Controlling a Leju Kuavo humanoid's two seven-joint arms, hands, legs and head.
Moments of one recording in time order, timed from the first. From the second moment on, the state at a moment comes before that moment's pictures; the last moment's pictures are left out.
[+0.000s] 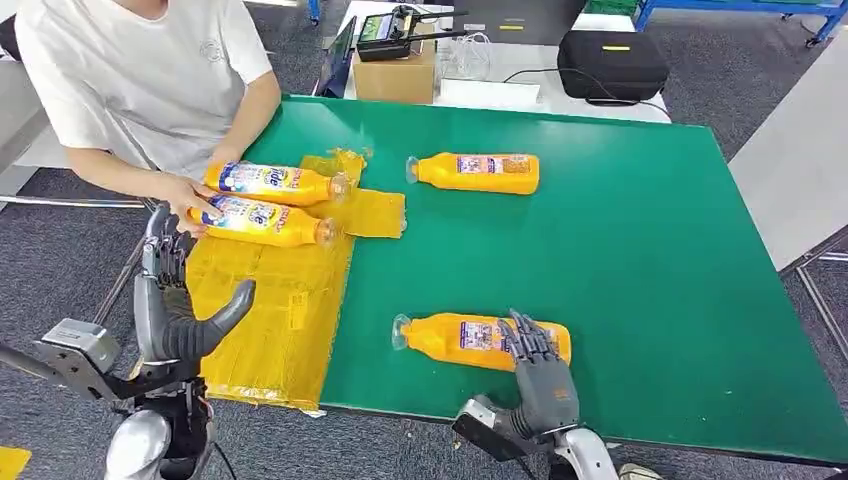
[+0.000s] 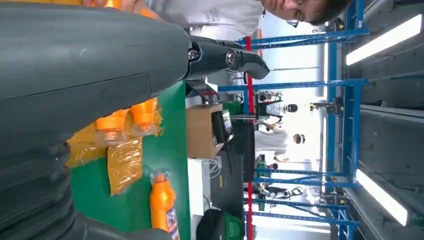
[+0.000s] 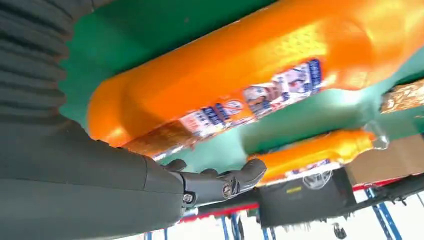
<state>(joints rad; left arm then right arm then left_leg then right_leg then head) 0.08 -0.07 -0.10 -1.79 0.00 0.17 -0.37 0.05 -0.08 0.48 -1.31 1.17 -0.44 -0.06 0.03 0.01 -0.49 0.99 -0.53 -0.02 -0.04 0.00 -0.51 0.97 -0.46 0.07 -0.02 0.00</state>
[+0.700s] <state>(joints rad) 0.10 -0.11 -0.11 -1.81 -0.08 0.20 -0.35 -0.01 -0.14 0.48 -1.38 1.22 -0.31 -0.01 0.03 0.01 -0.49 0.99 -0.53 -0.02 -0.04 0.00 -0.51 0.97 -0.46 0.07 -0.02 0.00</state>
